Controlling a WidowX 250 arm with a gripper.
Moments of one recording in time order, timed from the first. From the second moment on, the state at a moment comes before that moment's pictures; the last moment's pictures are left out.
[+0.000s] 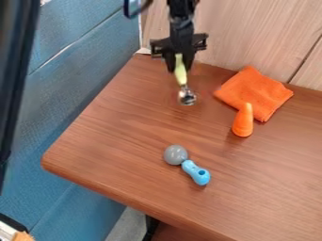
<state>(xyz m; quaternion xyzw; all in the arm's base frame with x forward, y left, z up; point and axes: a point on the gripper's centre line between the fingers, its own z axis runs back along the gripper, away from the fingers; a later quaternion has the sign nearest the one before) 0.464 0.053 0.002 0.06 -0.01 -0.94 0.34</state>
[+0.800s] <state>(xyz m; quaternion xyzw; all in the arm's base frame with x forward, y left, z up) 0.471 0.055 -0.017 0.04 -0.02 -0.94 0.33</state>
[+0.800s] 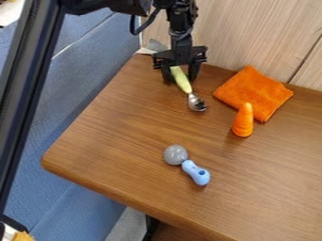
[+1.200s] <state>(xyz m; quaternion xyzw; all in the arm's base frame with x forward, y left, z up) 0.467 0.055 -0.017 0.04 -0.02 -0.94 0.33</state>
